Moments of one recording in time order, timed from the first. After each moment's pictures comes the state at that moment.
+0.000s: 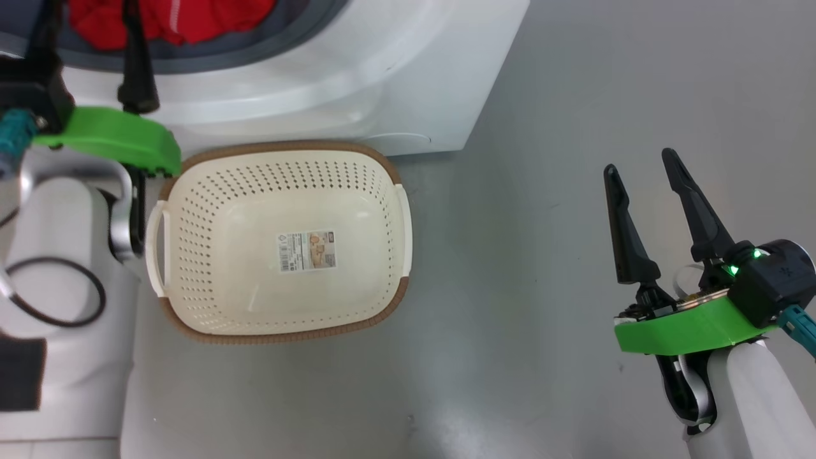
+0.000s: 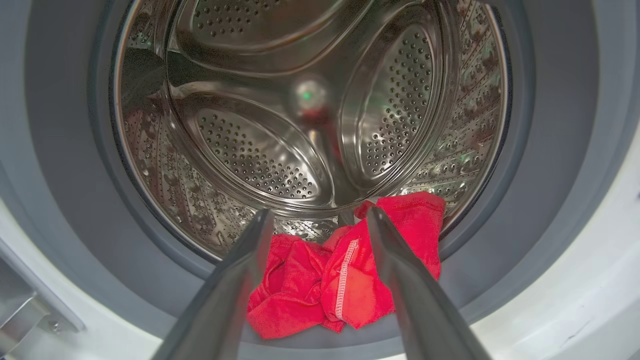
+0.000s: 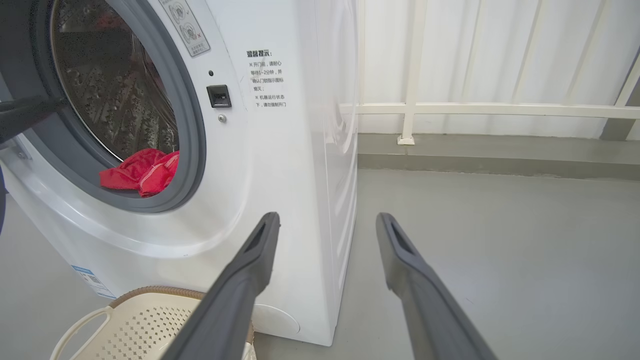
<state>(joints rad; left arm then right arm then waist) -0.94 0.14 -0.04 0.64 -0.11 0.03 -0.25 -0.26 -0.05 0.03 0.05 0.22 0.12 -0.26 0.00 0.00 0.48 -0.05</state>
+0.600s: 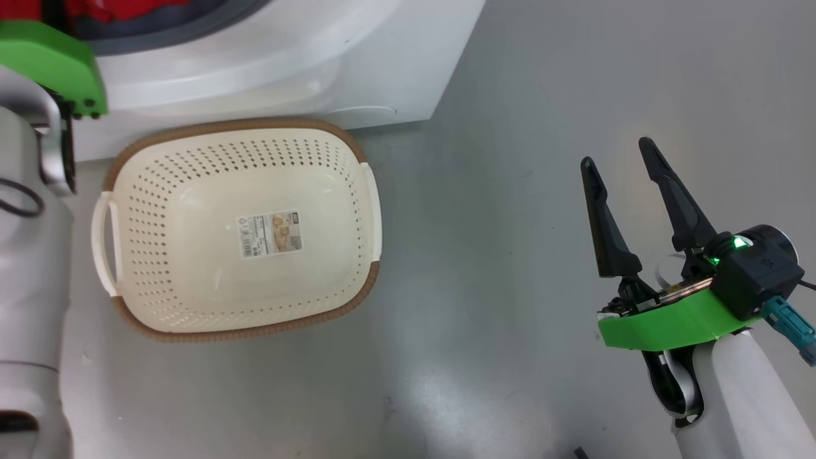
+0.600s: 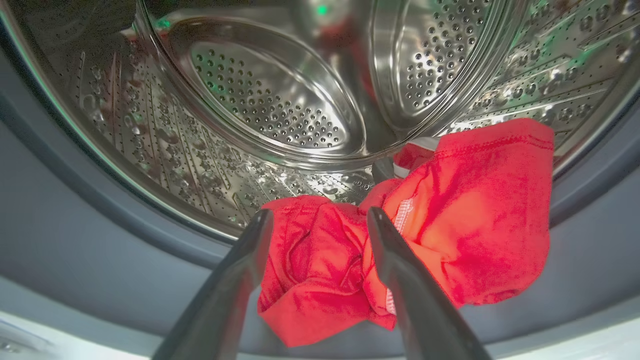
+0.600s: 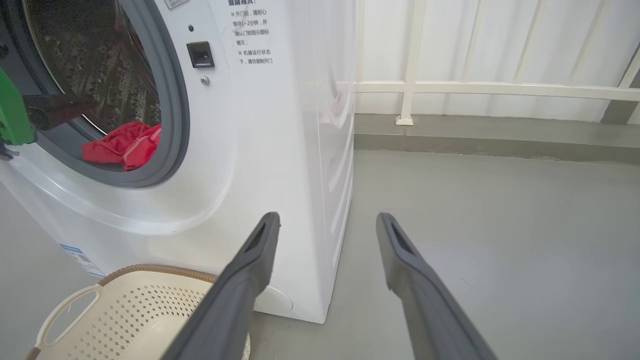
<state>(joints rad) -1.20 0.22 -0.07 0.99 -0.05 0.09 -0.20 -0.30 -0.05 0.08 0.05 0.22 0.12 -0.26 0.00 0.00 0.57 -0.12</state>
